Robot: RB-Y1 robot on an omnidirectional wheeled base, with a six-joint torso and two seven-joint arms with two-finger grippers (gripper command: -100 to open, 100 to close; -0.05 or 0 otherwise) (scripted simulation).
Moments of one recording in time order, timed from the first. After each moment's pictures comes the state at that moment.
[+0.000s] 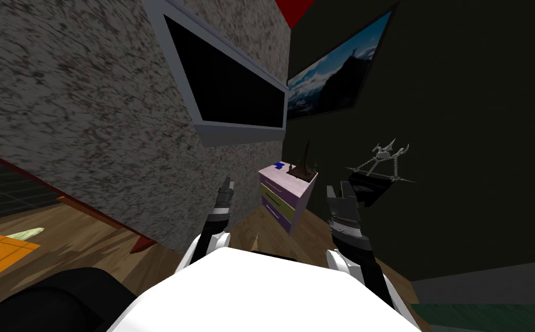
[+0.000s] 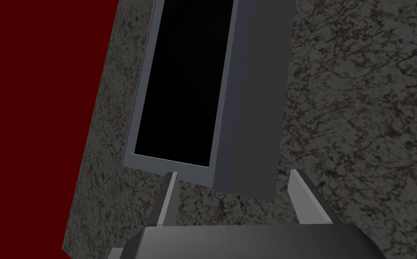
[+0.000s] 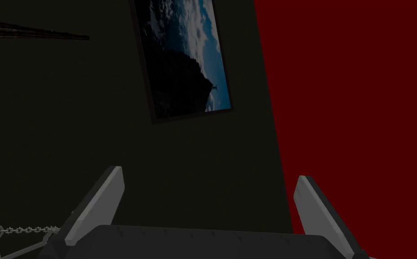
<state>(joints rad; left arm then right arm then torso) 0.53 0.01 -0.01 -2.25 -0.08 -0.41 -0.14 0.51 -0.01 0.03 -2.24 0.02 -0.56 0.12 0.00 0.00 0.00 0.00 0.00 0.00</state>
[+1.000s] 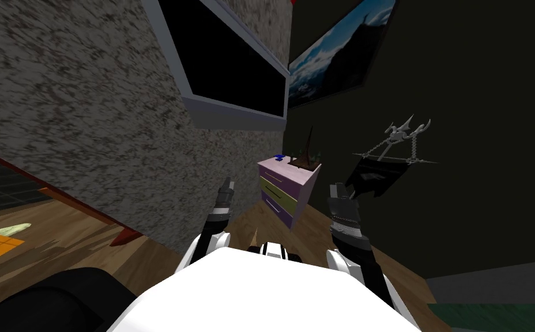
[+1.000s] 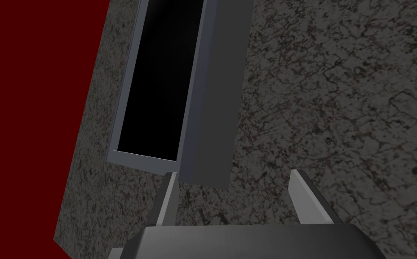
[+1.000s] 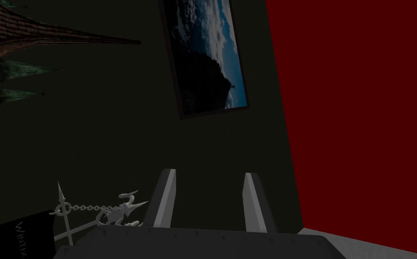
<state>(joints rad) 0.53 0.01 -0.01 -2.25 -0.08 -0.41 -0.14 0.51 -0.01 0.03 -2.24 0.02 -0.56 0.12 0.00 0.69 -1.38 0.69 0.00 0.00</state>
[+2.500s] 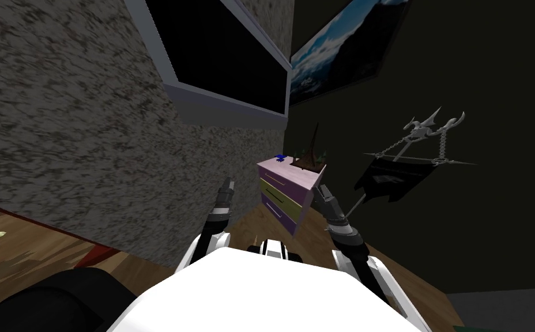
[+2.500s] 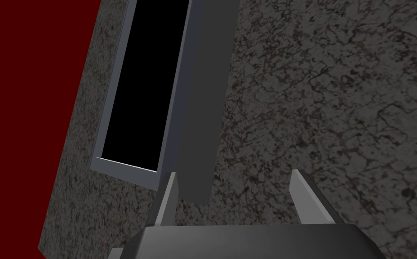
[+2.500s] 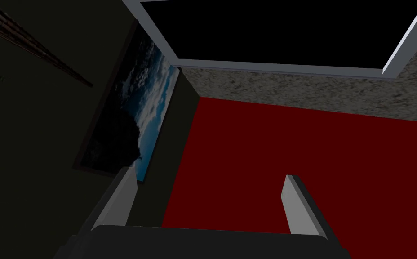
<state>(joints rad) 0.53 0.01 -0.01 -2.25 -0.08 -0.41 -0.14 0.45 -0.15 -0.02 -2.13 0.39 -0.67 0.39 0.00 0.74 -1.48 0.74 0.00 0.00</state>
